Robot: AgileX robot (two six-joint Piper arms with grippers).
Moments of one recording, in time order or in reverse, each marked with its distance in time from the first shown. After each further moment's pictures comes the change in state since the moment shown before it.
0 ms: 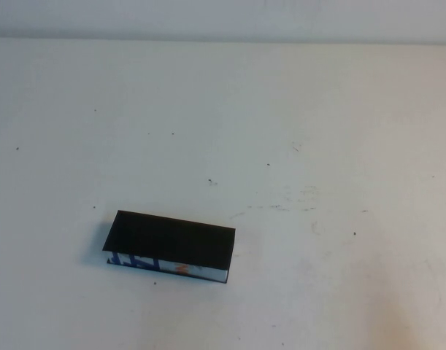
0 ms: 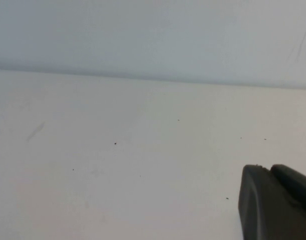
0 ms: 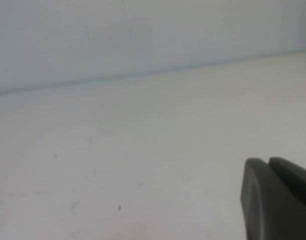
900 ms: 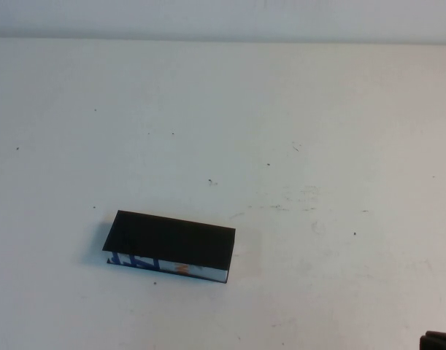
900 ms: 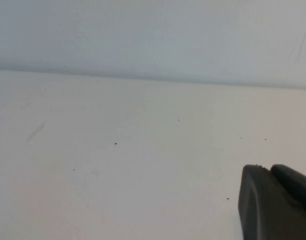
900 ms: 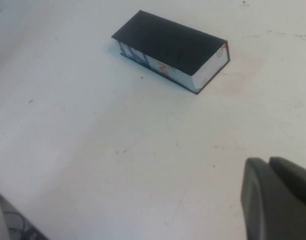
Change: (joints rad) right arm 0.606 0.356 -0.399 0.229 0.475 -0.071; left arm 0.000 0.000 0.000 0.002 0.000 0.000
